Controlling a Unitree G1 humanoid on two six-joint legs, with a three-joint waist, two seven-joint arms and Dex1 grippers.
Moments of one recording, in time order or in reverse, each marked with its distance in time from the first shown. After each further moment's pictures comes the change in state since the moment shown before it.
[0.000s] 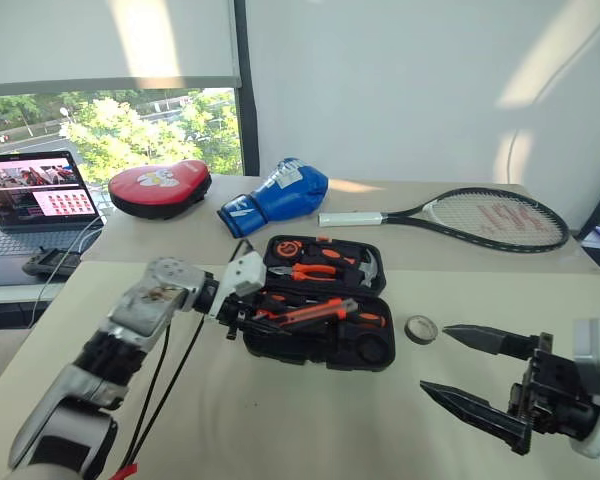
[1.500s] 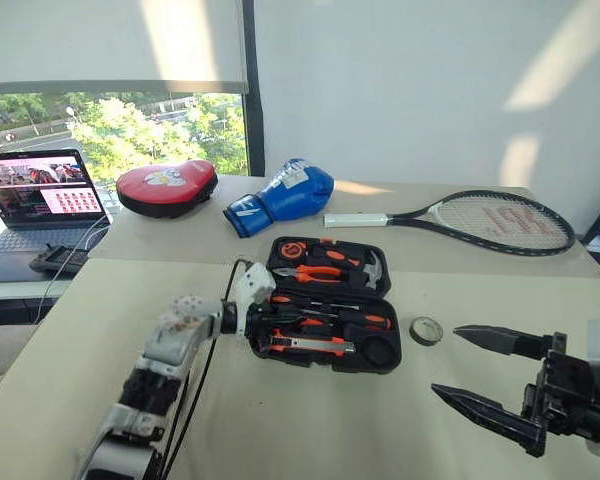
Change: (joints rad) left arm 0.261 -0.248 0.219 -0.134 0.054 0.151 0.398; right arm 0.017 0.006 -0.023 0.012 -0.033 -0.003 0.025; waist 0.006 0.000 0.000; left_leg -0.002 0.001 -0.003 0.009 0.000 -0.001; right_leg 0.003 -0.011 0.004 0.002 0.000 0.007
